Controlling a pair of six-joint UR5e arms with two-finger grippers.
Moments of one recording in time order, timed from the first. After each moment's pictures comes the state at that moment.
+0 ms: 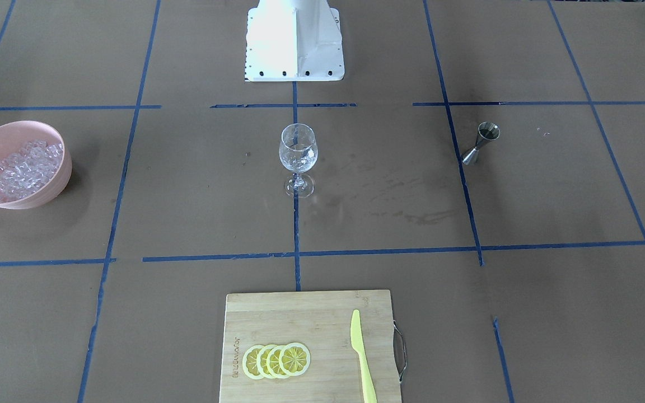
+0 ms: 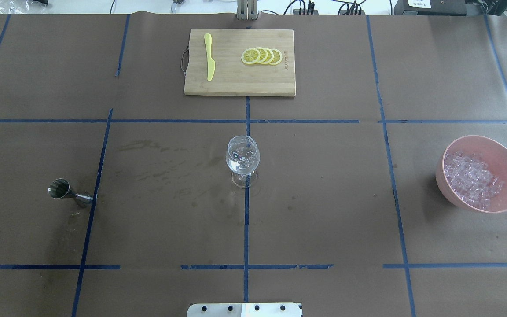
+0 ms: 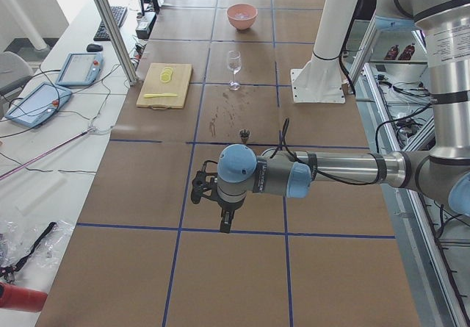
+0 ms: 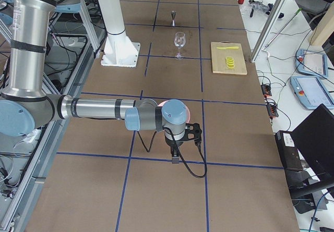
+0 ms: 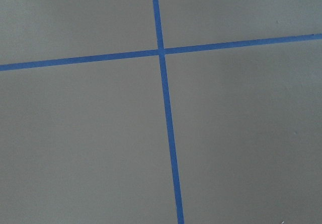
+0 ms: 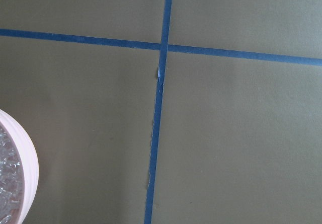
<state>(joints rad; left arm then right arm) -1.60 -1.34 -1.81 -1.69 -2.41 0.04 1.55 -1.75 1.76 -1.50 2.31 -0.01</state>
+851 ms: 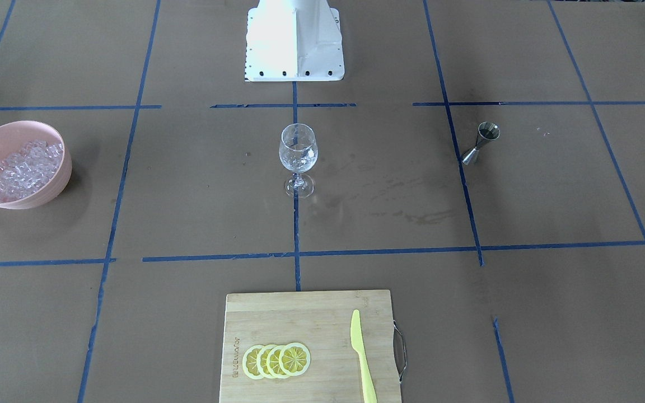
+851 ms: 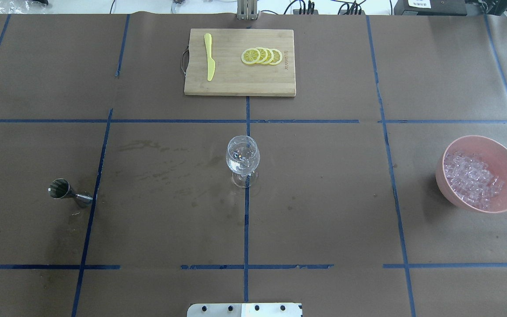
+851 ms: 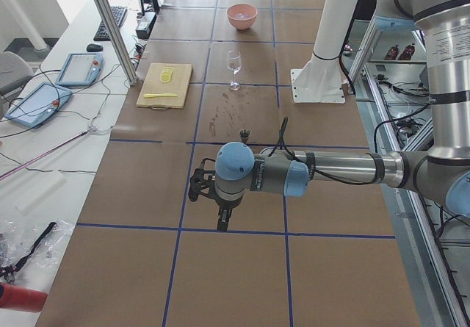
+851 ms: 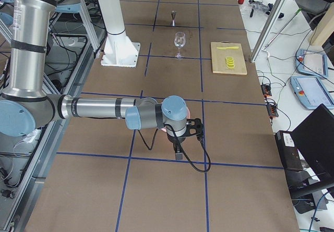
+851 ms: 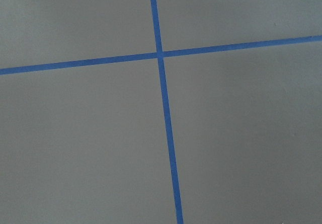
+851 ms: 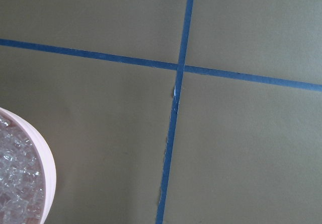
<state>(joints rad) -1.60 -1.36 -1.81 -1.69 -2.41 0.04 1.54 -1.75 1.77 -1.42 2.33 0.00</state>
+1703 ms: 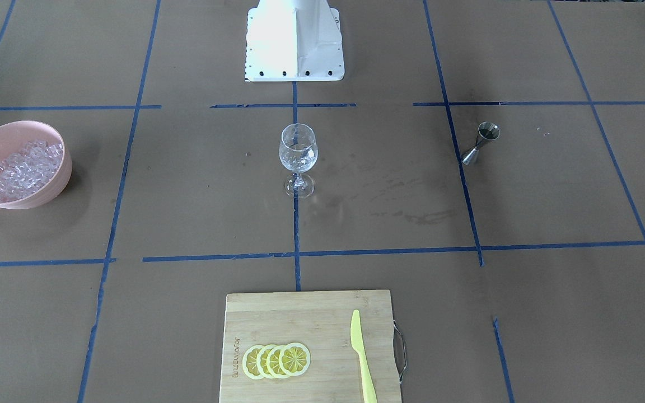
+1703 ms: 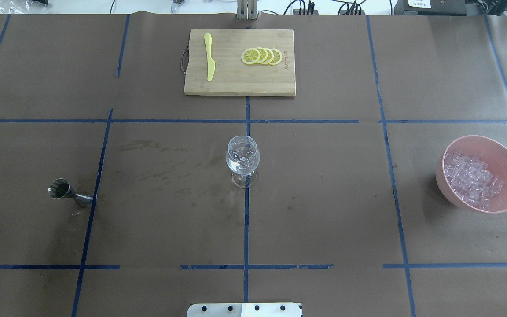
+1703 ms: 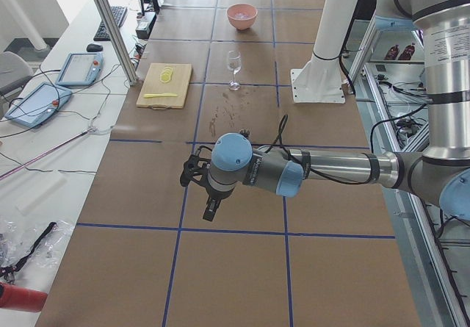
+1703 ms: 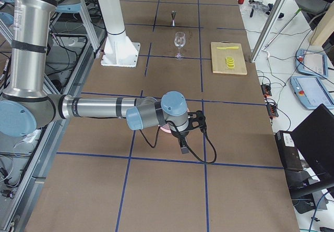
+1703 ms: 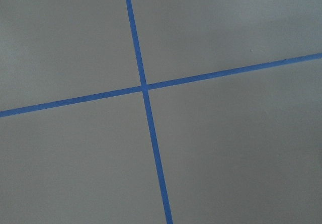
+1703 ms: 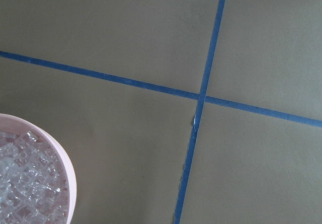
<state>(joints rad) -1.61 -1.38 -1.78 -1.90 -2.43 0.05 1.54 -1.74 1.77 -1.32 2.35 0.01</state>
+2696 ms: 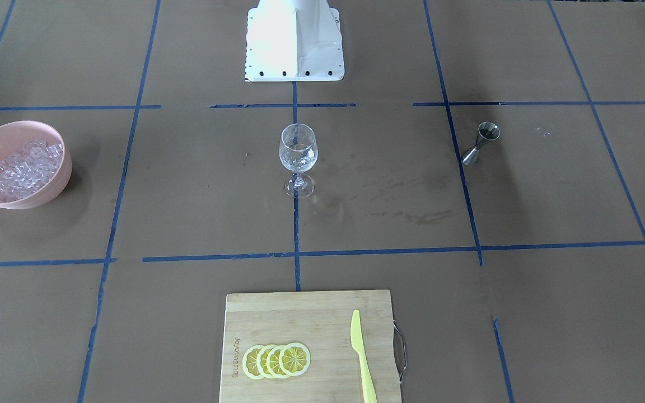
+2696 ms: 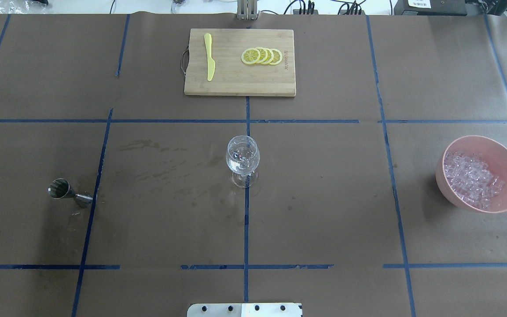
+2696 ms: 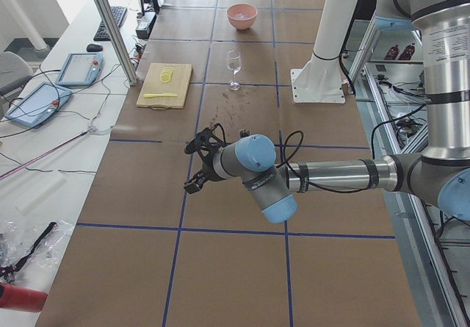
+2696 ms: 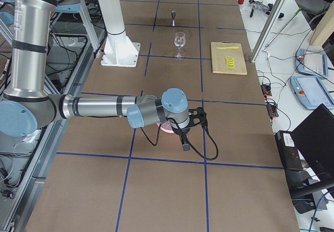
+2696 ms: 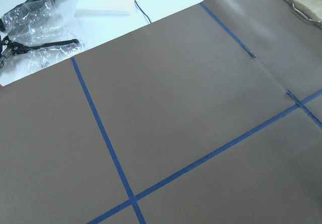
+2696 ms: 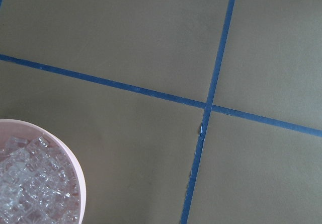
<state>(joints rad) -1.56 -1.38 -1.68 -2.70 -2.42 -0.22 1.54 -1.73 1.79 -1.32 2.36 0.01</state>
